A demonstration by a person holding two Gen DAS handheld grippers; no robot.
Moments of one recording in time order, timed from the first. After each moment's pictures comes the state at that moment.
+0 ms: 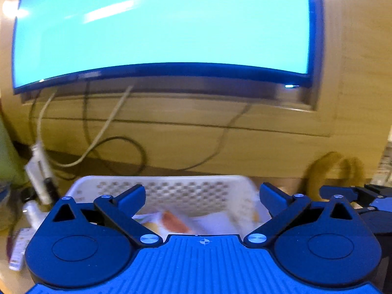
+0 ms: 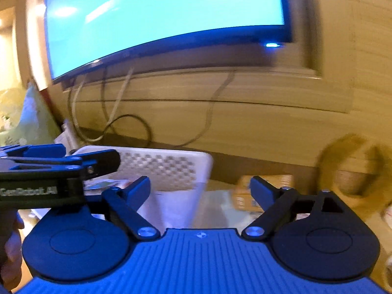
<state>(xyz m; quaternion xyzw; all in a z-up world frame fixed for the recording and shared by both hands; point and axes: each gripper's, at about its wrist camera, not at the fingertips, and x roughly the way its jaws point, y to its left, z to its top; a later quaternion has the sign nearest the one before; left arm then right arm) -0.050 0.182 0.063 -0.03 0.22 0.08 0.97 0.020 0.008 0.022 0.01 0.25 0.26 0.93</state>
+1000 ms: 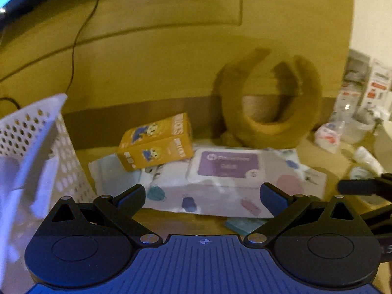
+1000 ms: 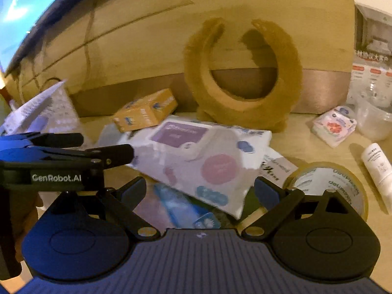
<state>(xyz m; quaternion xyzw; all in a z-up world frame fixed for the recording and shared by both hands) 0.048 0.025 -0.074 0.02 0.34 -0.03 0.94 0.053 -0.176 -0.099 0.05 0.36 0.19 0.91</state>
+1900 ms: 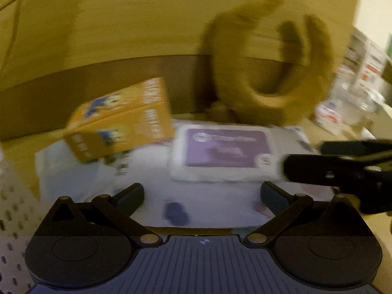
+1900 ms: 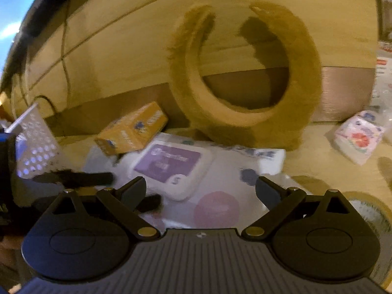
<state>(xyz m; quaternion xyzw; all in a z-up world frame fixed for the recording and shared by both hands) 0.097 0.033 -0.129 0.02 0.38 -0.13 0.92 0.113 -0.163 -0.121 0.09 0.36 0.21 0.91</state>
